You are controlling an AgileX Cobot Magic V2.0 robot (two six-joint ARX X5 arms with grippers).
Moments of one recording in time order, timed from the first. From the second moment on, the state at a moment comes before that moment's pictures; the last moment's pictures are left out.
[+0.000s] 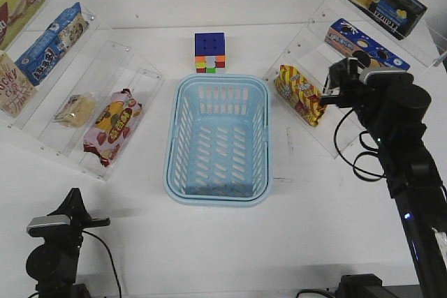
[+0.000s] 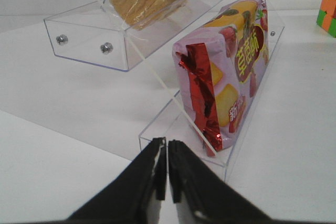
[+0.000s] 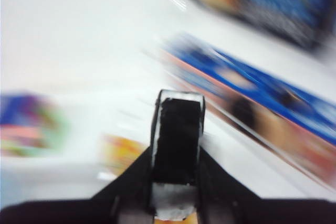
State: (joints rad) left arm 0.12 0.01 0.03 -0.01 0.02 0.04; right arm 0.02 1.17 1.23 -0.29 -0.20 0.13
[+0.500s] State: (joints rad) left arm 0.12 0.01 0.03 -0.01 0.02 0.04; right arm 0.49 1.36 1.22 -0.35 -0.31 0.03
